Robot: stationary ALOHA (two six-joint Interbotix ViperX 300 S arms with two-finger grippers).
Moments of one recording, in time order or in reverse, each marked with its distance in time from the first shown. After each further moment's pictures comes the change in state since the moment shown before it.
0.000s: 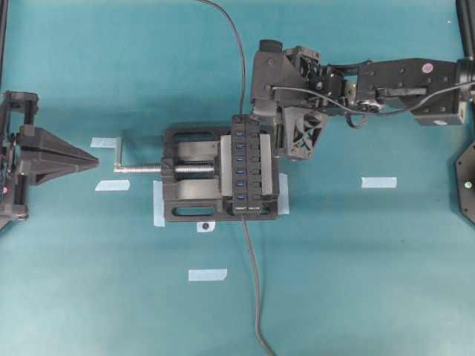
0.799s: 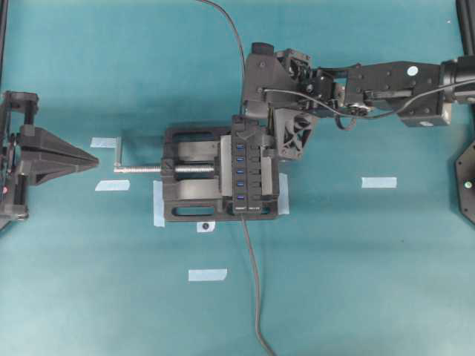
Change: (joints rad) left arm 0.000 0.000 0.000 0.000 0.000 0.000; right arm -0.002 0.064 -0.018 0.000 -0.083 0.000
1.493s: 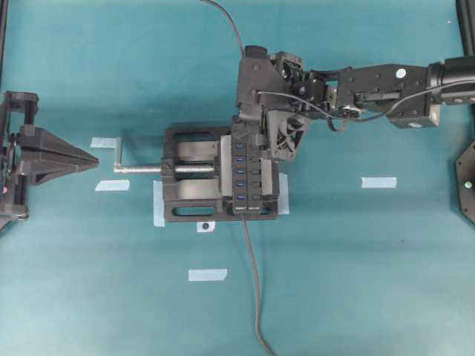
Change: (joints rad) left arm 0.000 0.000 0.000 0.002 0.000 0.000; right arm 0.000 0.029 -0.012 0.000 -0.028 0.000
